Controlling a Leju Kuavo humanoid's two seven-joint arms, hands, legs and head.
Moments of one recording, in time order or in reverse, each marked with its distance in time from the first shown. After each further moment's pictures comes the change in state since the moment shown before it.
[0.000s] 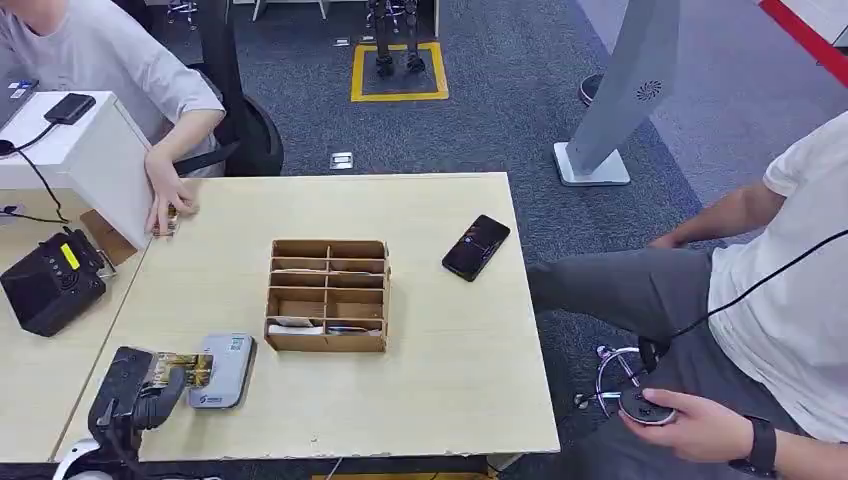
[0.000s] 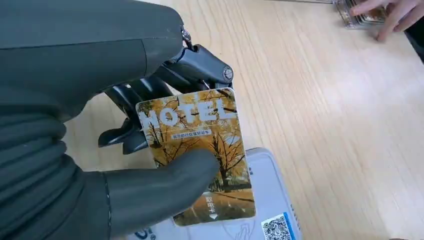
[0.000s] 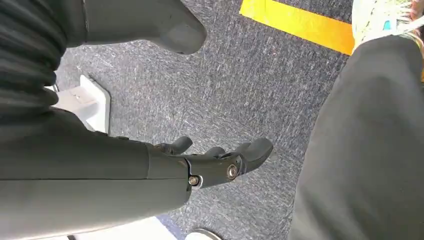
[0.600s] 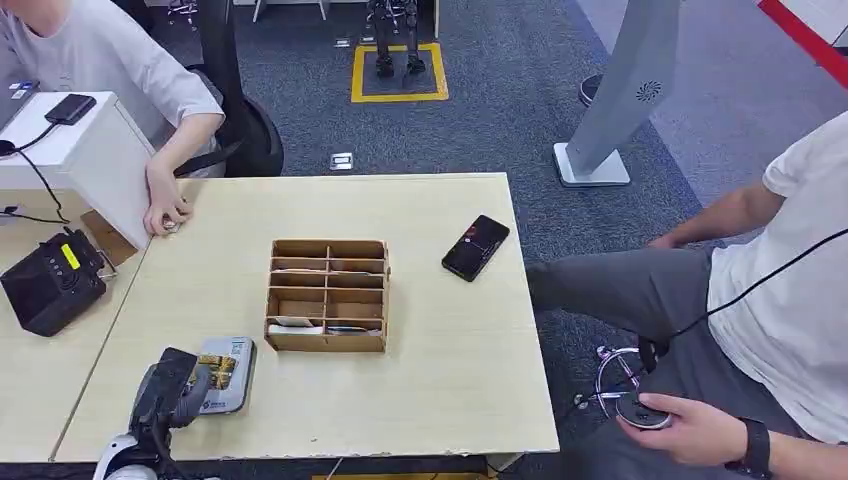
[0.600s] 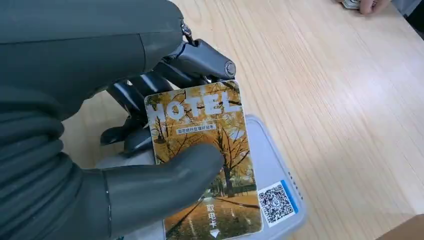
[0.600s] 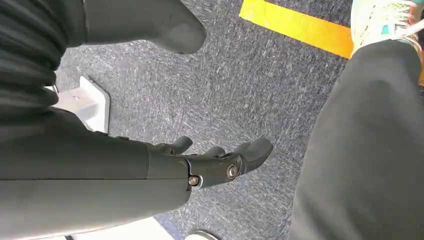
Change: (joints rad) left arm -0.040 -0.068 -0.043 0.095 -0.162 0.093 -0.002; right arm 0.000 0.006 0.001 0.000 0.000 0.003 0.003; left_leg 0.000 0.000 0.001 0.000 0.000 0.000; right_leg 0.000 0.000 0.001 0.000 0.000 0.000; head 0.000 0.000
